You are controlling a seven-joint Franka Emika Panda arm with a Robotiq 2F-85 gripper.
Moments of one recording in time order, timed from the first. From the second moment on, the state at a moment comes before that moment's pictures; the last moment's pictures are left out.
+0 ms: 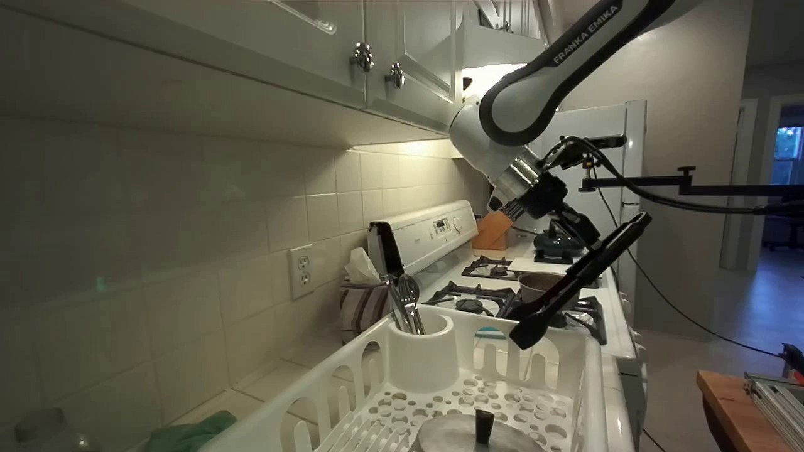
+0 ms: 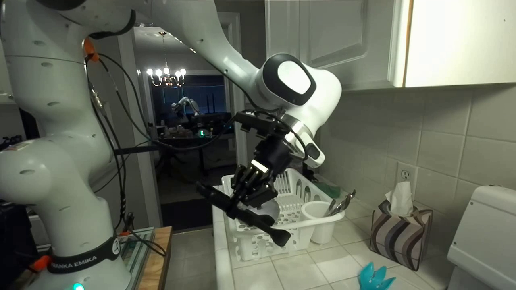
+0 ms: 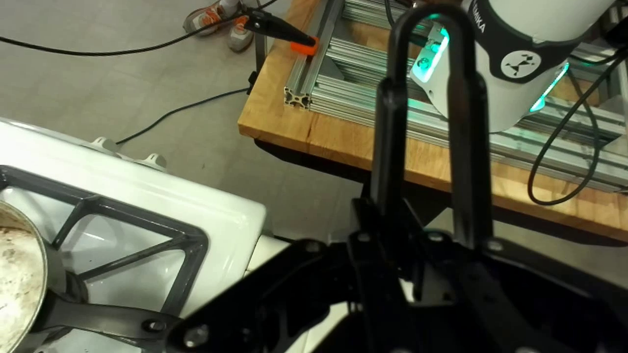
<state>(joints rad) -0.10 0.05 -0.07 -2.15 -0.28 1.47 -0.39</state>
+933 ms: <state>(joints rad) -0.07 0.08 -0.06 -2.18 -0.25 1.61 -0.27</state>
